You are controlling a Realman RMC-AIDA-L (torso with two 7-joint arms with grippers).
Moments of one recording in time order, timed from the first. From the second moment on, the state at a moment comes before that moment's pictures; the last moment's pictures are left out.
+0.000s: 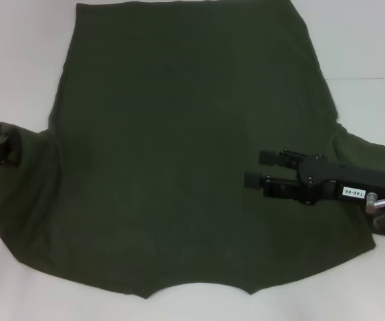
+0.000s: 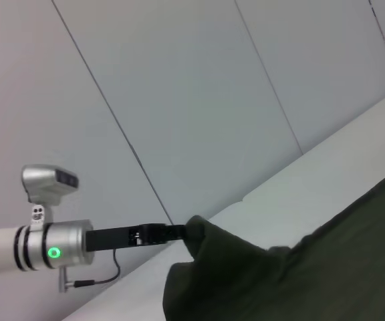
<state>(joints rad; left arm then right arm) -0.43 -2.12 0.48 0.78 1.93 1.14 -1.66 0.54 2.08 -0.67 -0.53 -1.86 -1.55 1.48</state>
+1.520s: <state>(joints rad) -0.52 -2.16 0.56 0.52 1.81 1.63 -1.44 0.52 1.99 -0.63 -0.54 -1.83 -1.56 1.74</state>
